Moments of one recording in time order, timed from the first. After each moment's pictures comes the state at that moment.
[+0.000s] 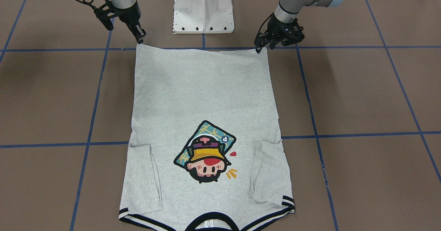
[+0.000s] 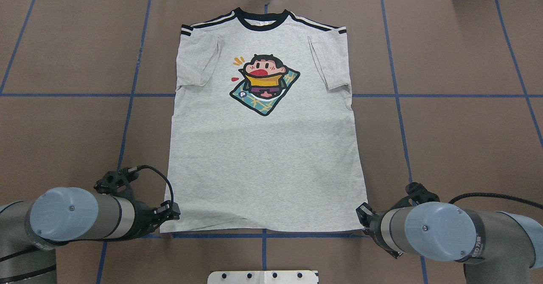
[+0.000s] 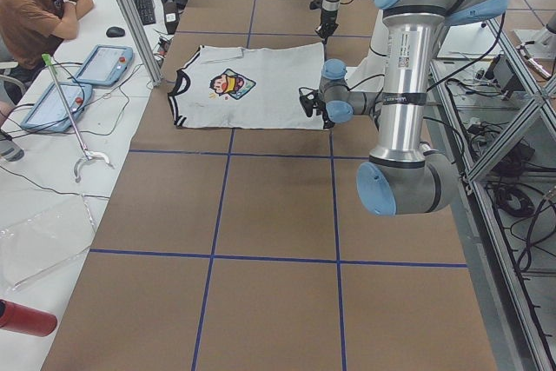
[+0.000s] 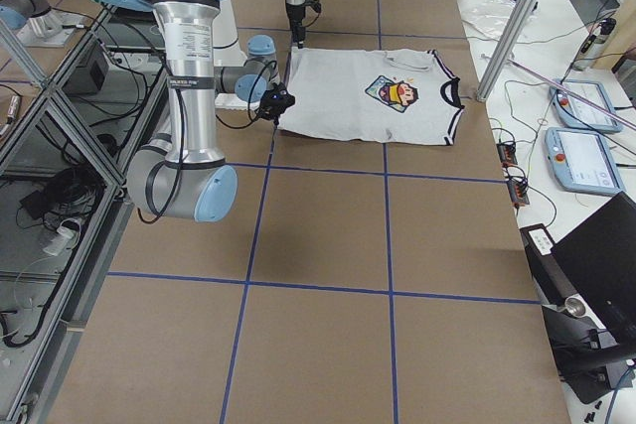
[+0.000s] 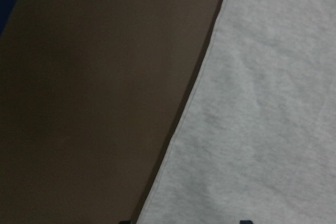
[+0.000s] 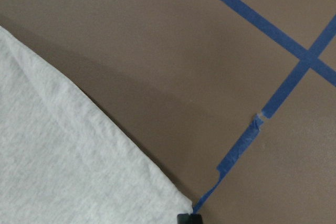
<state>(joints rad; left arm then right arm) -0.25 -1.64 -2.02 -2.03 -1.74 -1.84 0.19 -1.51 2.19 -1.47 1.66 2.37</state>
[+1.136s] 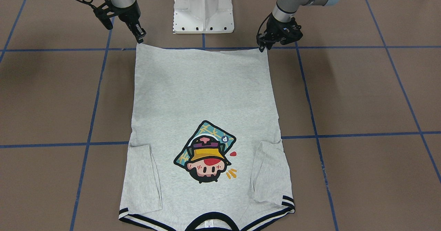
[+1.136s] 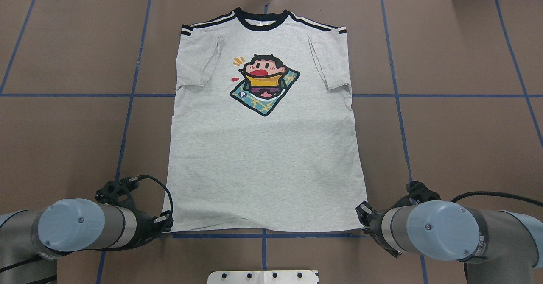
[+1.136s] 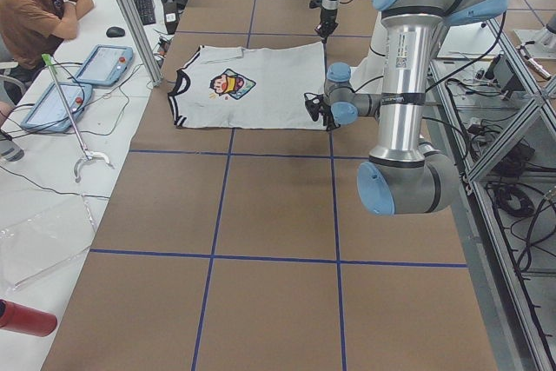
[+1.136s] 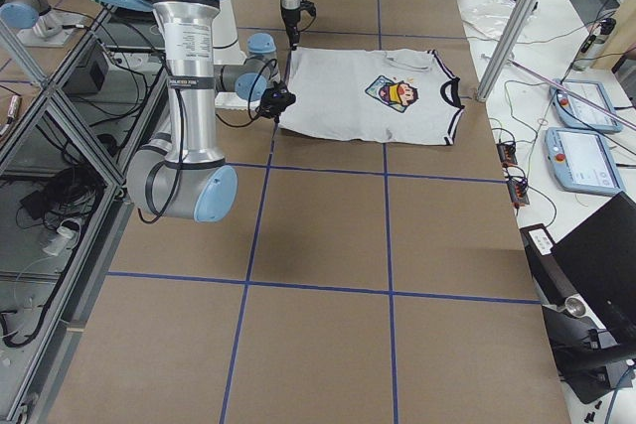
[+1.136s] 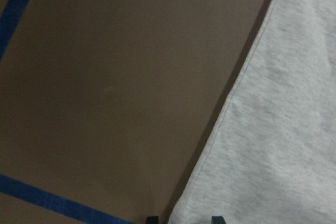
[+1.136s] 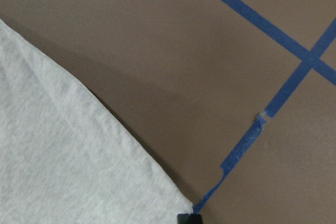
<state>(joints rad) -0.22 -1.63 -2.01 -1.98 -1.72 -1.86 0.19 -1.51 2.20 -1.47 1.66 2.37</state>
